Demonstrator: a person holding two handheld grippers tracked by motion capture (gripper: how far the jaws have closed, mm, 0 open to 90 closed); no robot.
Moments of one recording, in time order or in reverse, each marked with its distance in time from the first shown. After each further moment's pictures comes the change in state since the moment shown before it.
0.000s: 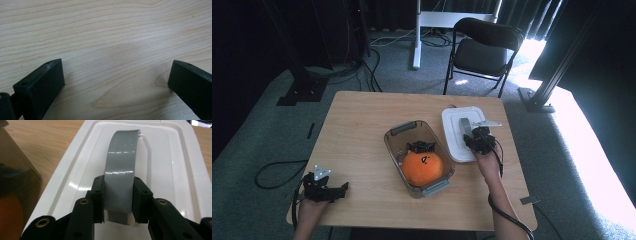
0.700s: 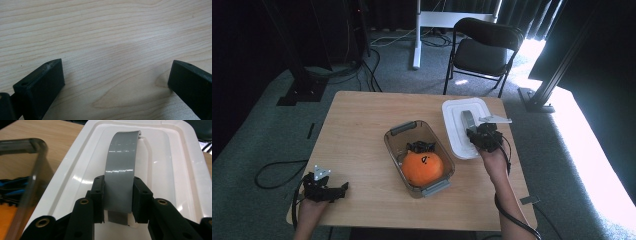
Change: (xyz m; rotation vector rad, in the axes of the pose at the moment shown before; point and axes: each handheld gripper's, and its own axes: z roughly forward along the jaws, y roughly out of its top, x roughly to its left) left arm 0.000 0.000 0.000 0.000 0.000 0.000; right arm 0.008 0.021 -0.049 -0.083 0.041 -0.031
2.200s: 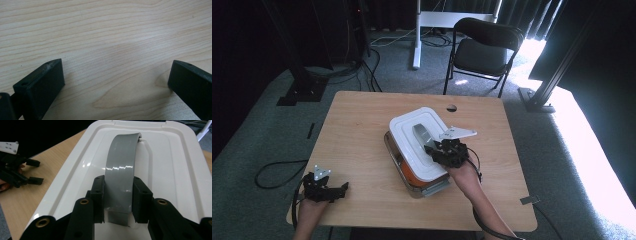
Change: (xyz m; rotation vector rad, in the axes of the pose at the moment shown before) left arm 0.000 0.000 0.000 0.001 -0.001 0.000; right arm 0.115 0.002 -0.017 -0.028 0.346 -0.168
